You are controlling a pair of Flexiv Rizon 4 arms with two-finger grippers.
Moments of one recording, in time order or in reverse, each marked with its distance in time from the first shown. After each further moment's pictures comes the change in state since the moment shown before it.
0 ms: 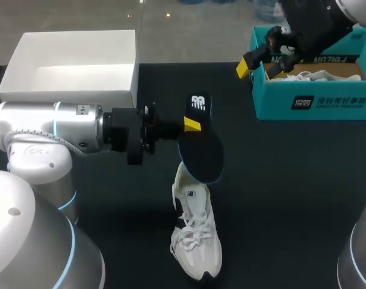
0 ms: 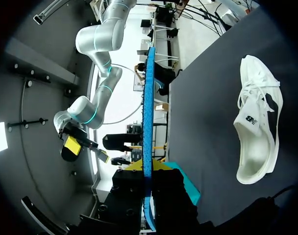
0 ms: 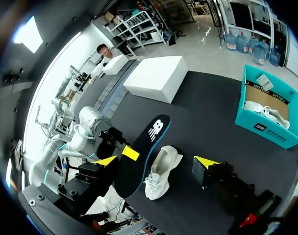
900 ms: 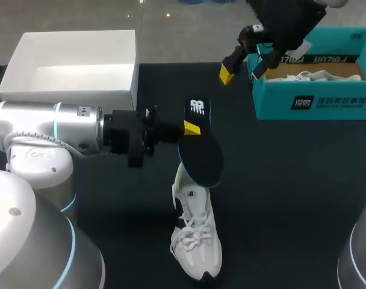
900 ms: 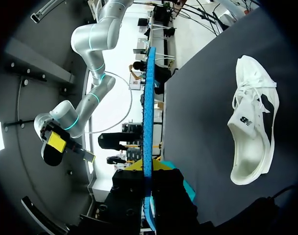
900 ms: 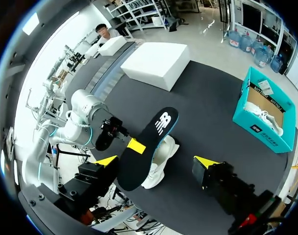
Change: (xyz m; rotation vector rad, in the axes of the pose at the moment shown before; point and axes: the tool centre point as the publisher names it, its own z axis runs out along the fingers) left arm 0.011 -0.001 0.000 -0.011 0.044 -0.007; right arm 0.033 -0.003 0.009 0.160 -0.100 -0.076
